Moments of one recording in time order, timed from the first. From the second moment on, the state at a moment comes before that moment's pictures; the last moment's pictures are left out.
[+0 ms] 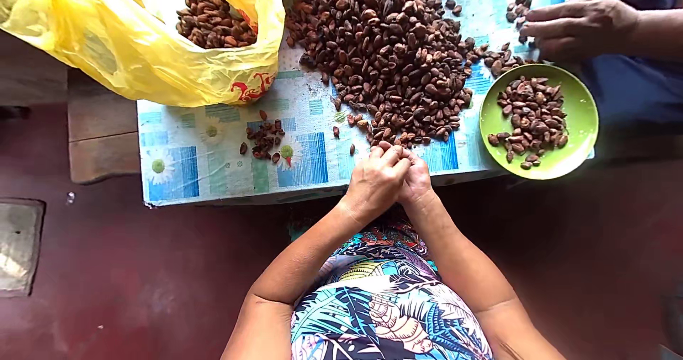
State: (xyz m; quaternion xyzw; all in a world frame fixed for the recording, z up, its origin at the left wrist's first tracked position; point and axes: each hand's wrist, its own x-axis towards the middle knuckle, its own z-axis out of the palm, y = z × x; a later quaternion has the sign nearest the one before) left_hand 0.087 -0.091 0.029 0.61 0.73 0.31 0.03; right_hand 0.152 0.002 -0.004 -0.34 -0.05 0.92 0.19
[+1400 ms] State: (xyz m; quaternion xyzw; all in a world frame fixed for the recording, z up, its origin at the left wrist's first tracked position) left_hand -0.021 -0.094 0.005 0.38 0.87 0.25 0.17; right_hand 0.193 -0.012 0.010 -0.40 -0.06 0.91 0.10
